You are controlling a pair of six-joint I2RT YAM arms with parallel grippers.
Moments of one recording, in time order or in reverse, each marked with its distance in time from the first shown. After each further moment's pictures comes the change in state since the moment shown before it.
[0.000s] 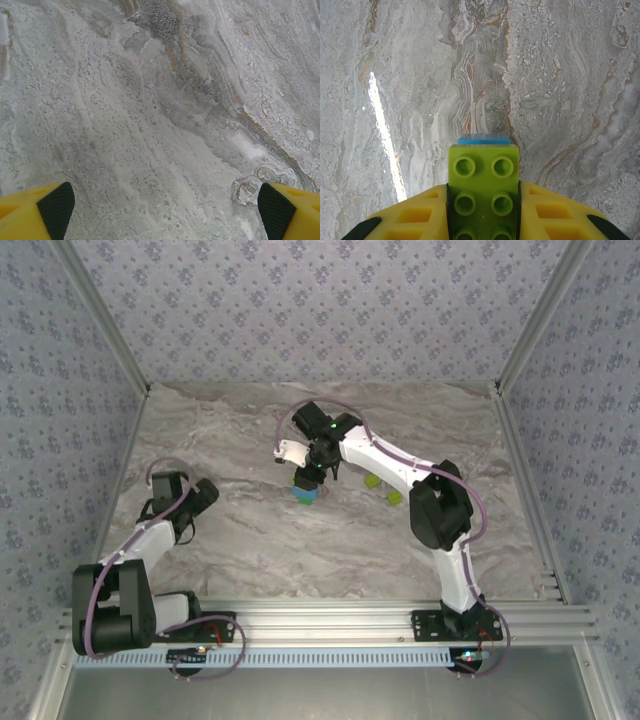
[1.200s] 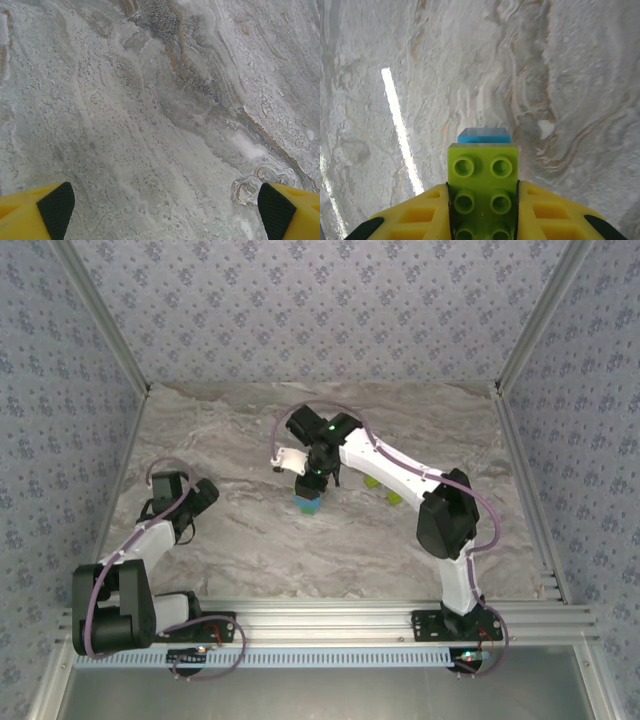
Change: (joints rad) left arm 0.000 0.000 0.000 0.000 0.000 0.000; right arm 0.071 -0.078 0.036 -0.182 0.039 0.037
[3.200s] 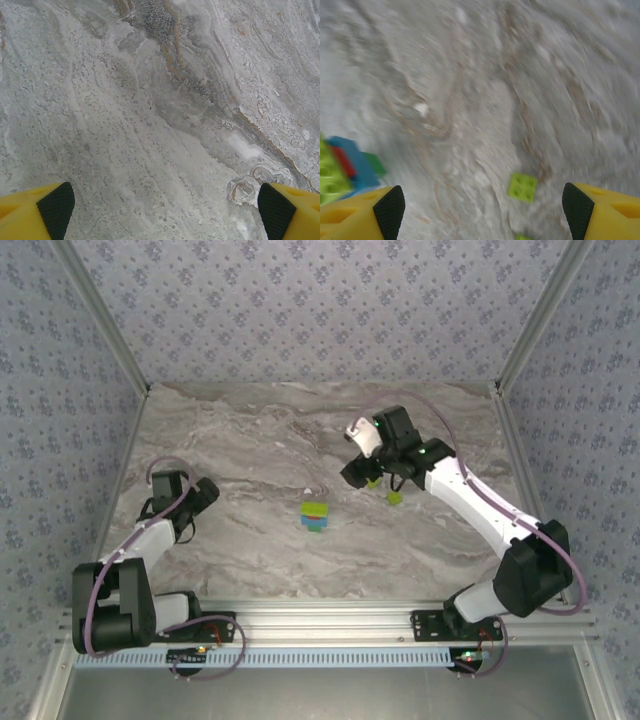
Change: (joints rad) left arm 0.000 0.008 0.008 0.001 0.013 0.001; right arm -0.291 -0.560 -0.670 0.541 0.106 0.296
